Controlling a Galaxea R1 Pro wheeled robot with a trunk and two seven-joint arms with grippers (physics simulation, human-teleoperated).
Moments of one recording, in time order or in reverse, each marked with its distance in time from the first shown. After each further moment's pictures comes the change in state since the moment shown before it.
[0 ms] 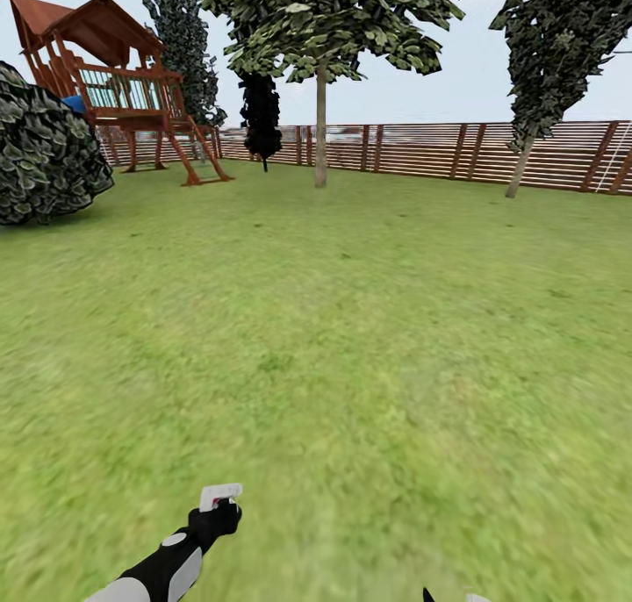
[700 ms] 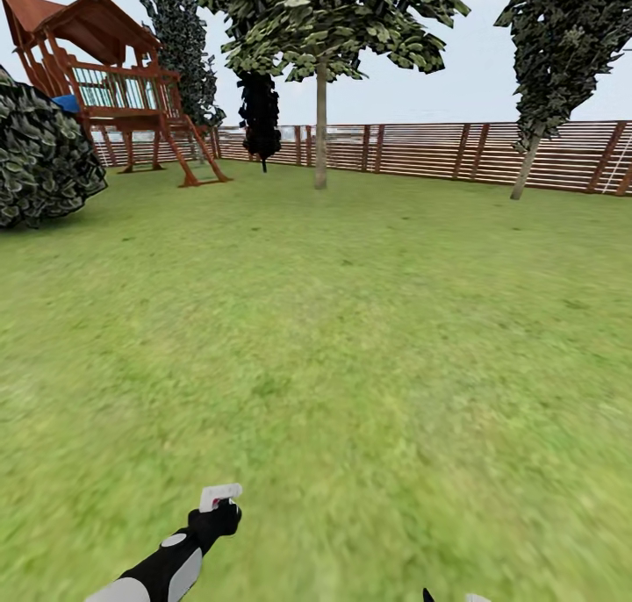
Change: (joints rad) left arm 0.000 0.000 -0.001 0.003 0.000 0.000 0.000; right arm 0.000 0.000 0.000 0.000 0.000 0.000 0.000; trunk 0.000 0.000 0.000
